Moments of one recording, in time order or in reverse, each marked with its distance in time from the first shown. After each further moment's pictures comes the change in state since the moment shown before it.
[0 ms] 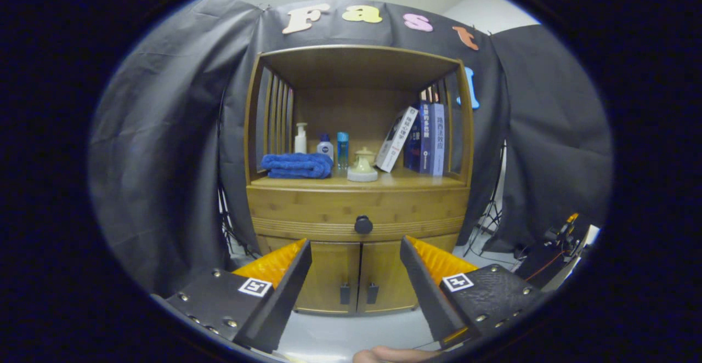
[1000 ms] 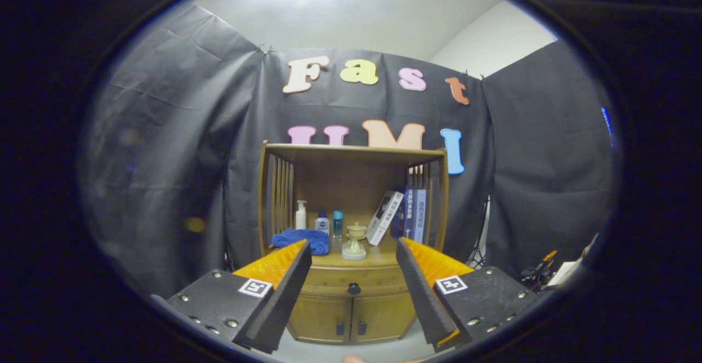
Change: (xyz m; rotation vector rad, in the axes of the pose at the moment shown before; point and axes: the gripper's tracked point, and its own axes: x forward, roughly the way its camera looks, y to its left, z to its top) arm -0.099 -0.003 0.187 0.010 -0.265 -0.044
